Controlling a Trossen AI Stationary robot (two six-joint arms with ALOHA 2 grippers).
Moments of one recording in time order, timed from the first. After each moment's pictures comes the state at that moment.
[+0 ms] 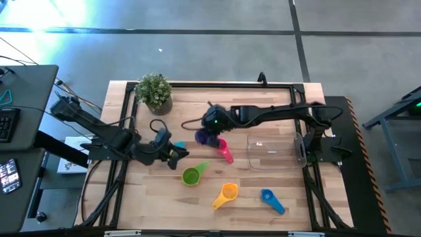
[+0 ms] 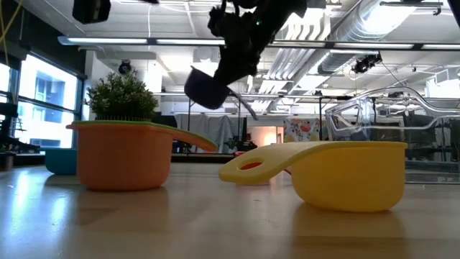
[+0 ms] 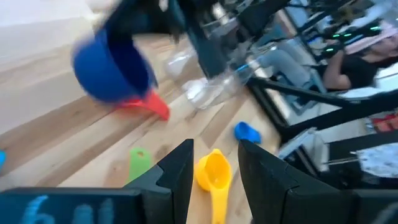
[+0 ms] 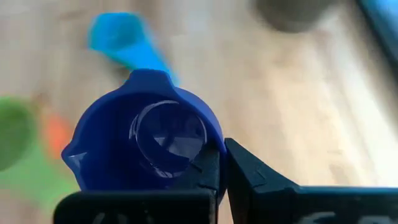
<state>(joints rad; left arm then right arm) -0.48 1.16 0.95 -0.39 -0.58 -1.21 -0.07 1.85 1.49 -0.47 0.11 0.03</state>
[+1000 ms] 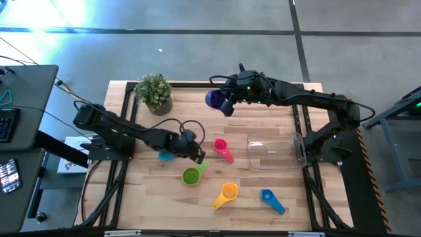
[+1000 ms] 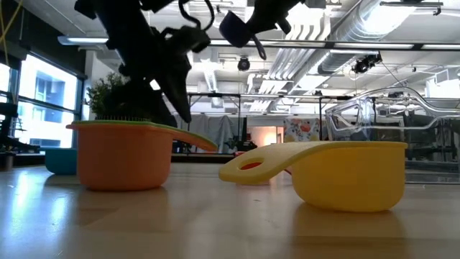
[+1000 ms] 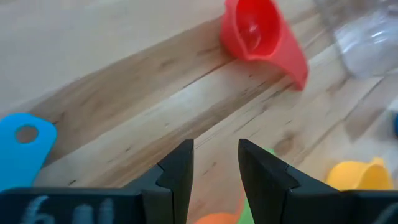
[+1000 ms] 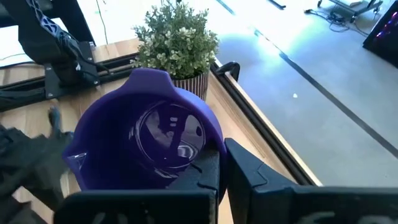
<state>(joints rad) -0.19 1.59 0.95 -0.39 -0.23 -1.22 -0.23 1.52 1.49 -0.50 0.20 0.08</state>
